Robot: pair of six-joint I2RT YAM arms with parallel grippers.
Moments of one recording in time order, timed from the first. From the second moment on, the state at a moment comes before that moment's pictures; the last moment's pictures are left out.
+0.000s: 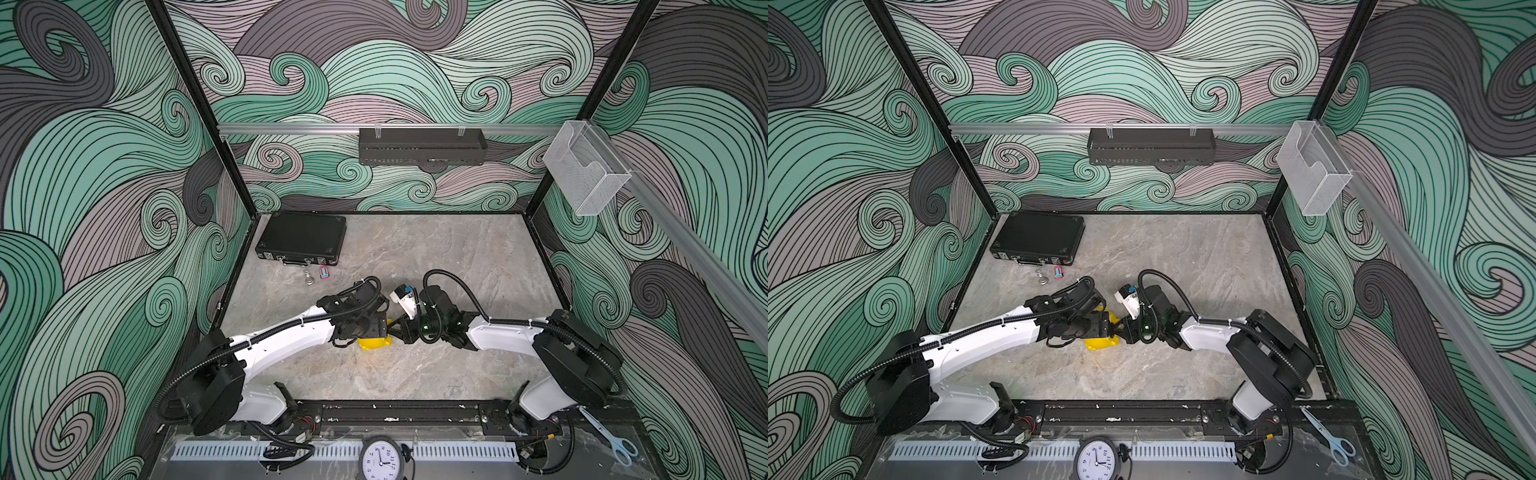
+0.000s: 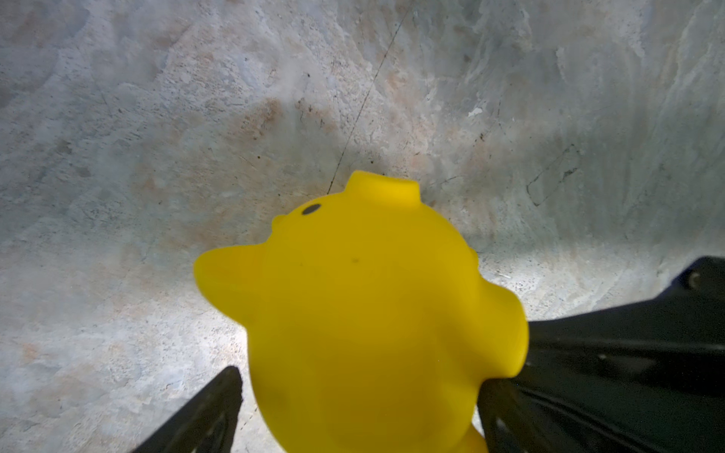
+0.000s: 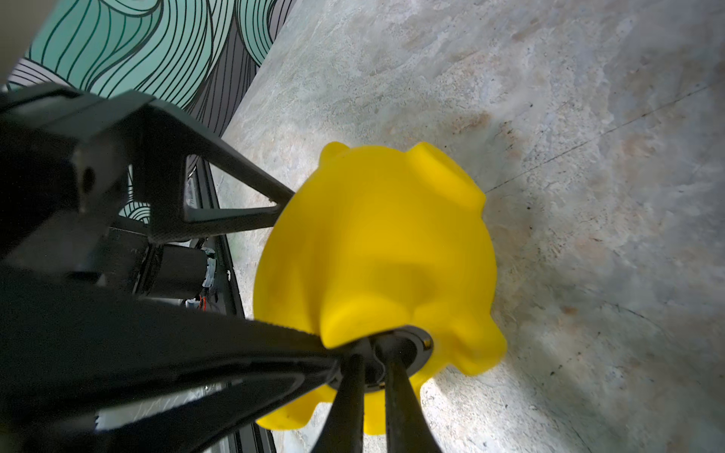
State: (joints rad) left arm -0.83 1.36 0.89 -0.69 -0.10 -0.82; right arm 0.80 1.58 0.64 0.28 -0.52 0.40
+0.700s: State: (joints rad) left arm -0.77 1.25 0.72 -0.48 -0.04 -0.83; right arm 0.80 1.66 0.65 0.37 -0.54 0.41
